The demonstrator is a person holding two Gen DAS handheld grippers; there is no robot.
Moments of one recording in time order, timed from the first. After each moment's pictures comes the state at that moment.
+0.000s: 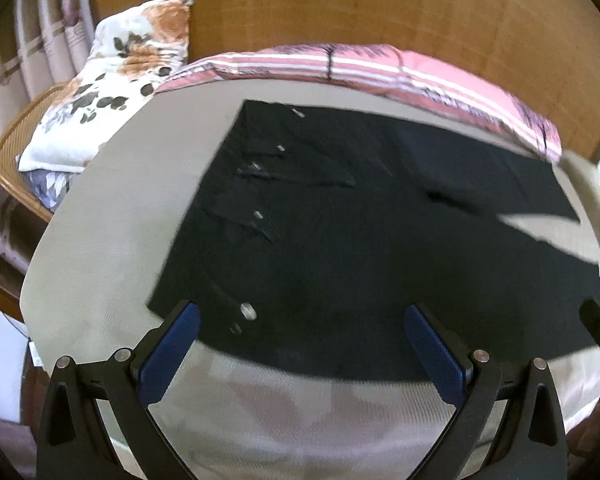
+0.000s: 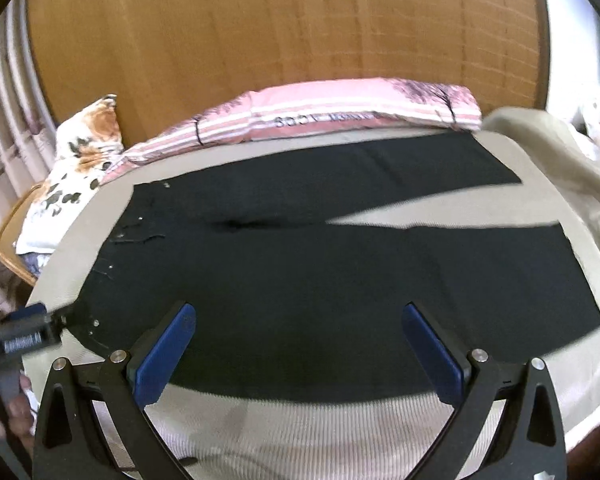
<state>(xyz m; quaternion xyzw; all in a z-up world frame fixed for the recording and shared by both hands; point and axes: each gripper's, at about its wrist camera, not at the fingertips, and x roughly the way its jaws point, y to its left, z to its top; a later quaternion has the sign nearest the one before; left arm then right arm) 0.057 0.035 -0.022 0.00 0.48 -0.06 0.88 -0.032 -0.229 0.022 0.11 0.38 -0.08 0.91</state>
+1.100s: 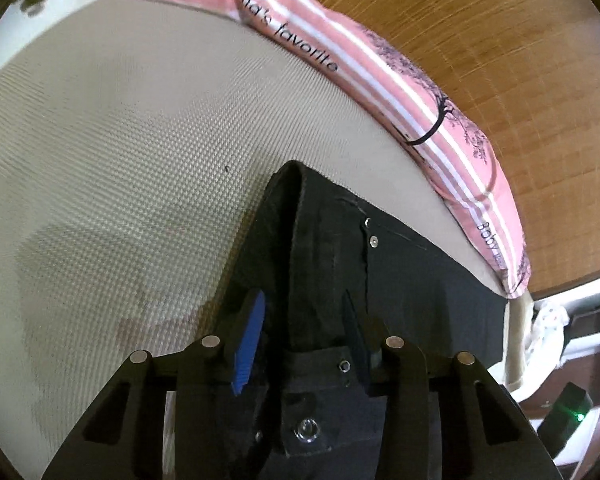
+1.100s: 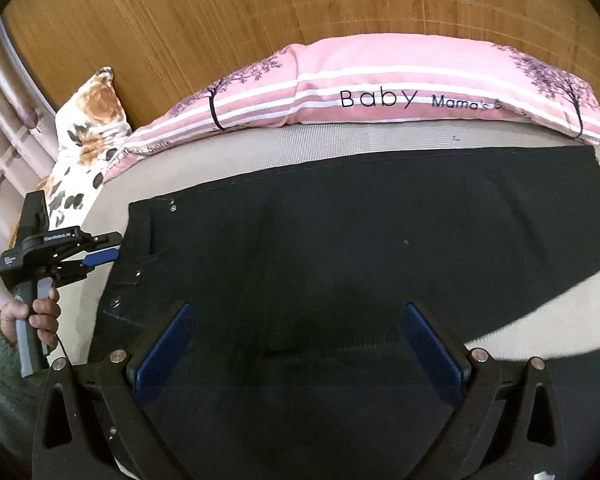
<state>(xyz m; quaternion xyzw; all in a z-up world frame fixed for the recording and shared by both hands) 0.355 0.124 -0.106 -0.25 0.58 -0.16 0.76 0.192 -0.226 -0.014 0.15 0.47 0.00 0.87</state>
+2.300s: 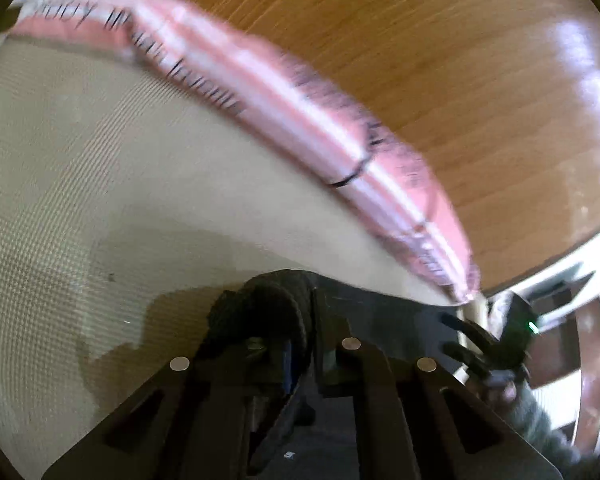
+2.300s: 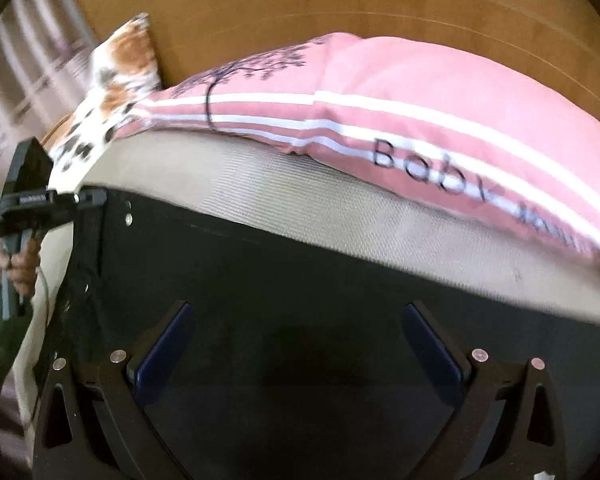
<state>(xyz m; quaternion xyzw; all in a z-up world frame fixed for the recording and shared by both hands) 0.400 0.099 -0.087 -0.28 0.49 -0.29 0.77 0.343 -0.283 -0.039 0.03 0.51 0.16 0.85</state>
